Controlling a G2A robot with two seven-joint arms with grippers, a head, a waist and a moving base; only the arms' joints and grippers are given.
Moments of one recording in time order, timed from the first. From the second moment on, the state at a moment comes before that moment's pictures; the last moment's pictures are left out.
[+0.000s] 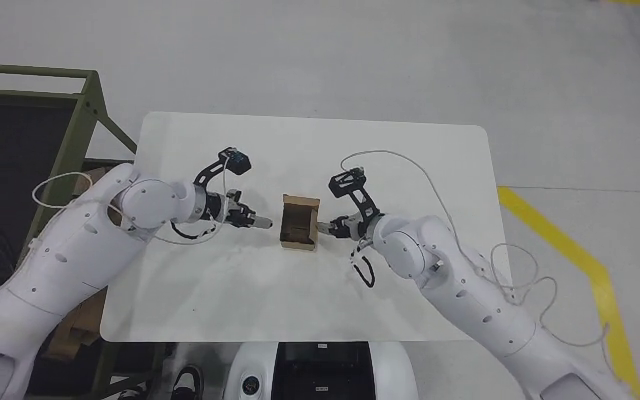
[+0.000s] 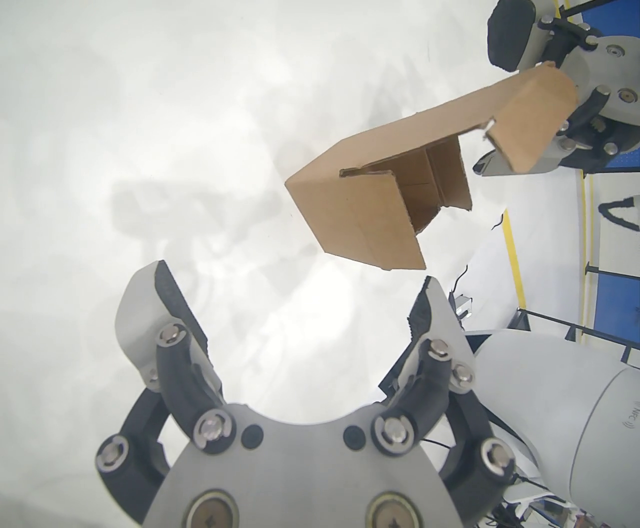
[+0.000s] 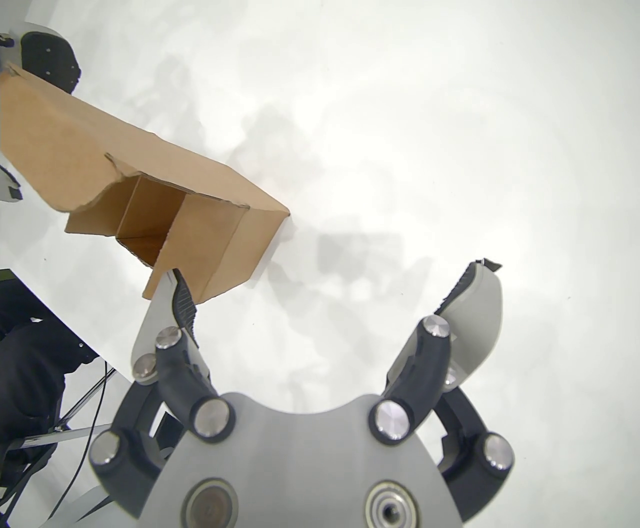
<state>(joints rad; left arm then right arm) 0.87 -0.63 -0.84 -1.65 0.17 -0.18 -1.02 -0.97 -1.20 0.74 -1.70 -0.81 0.24 0.88</state>
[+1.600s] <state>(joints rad) 0.71 -0.82 -0.64 -1.53 0.35 0.01 -1.11 -0.85 -1.32 0.63 -1.55 -0.92 0.35 0.99</state>
